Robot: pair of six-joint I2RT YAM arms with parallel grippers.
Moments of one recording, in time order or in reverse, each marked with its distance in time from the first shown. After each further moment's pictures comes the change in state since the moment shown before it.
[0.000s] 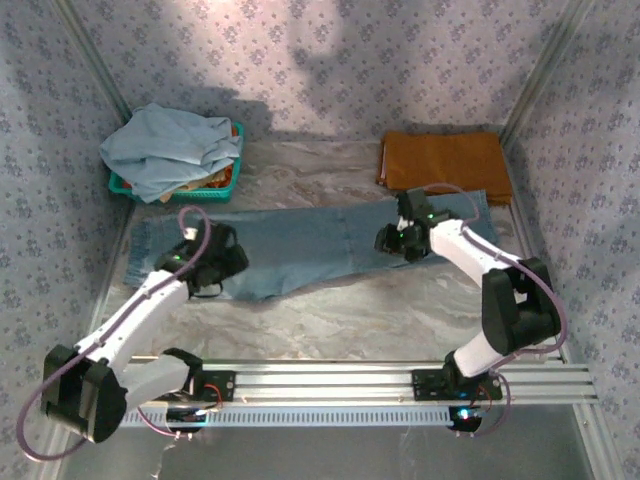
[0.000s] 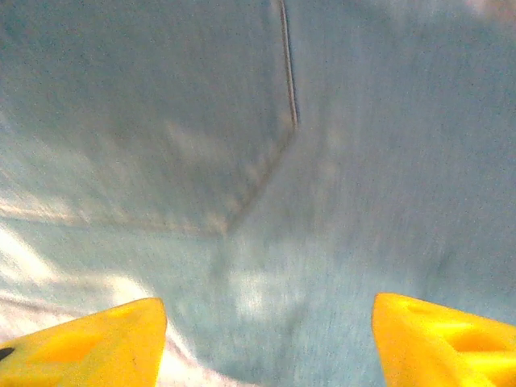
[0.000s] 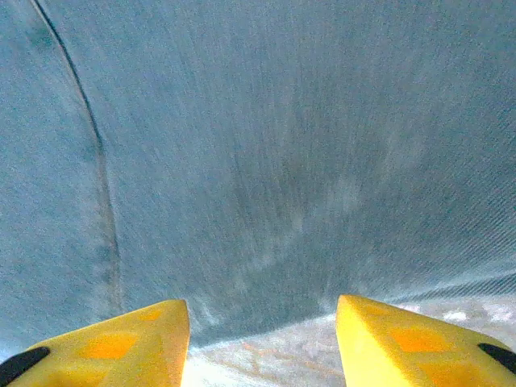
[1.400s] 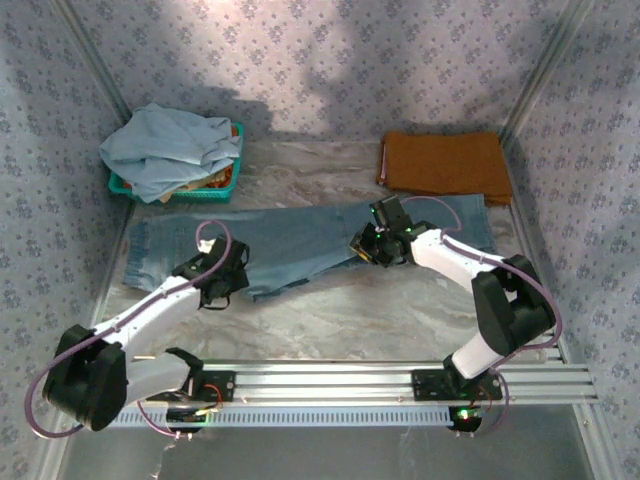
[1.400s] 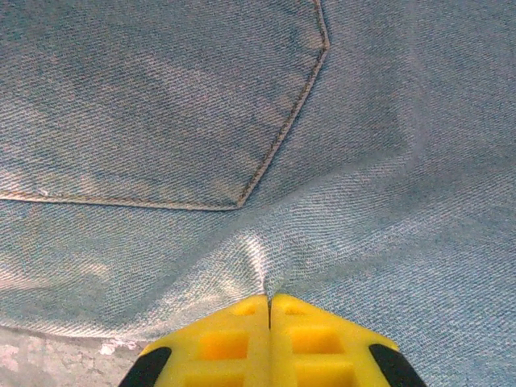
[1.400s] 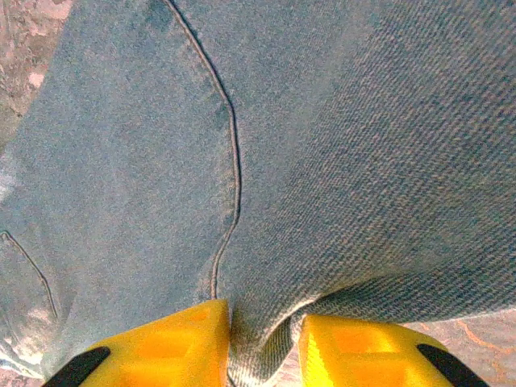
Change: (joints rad) left arm -0.003 0.048 -0.131 0.155 -0.064 0.056; right arm 0.155 0.020 -0.011 0.238 -0.055 0.451
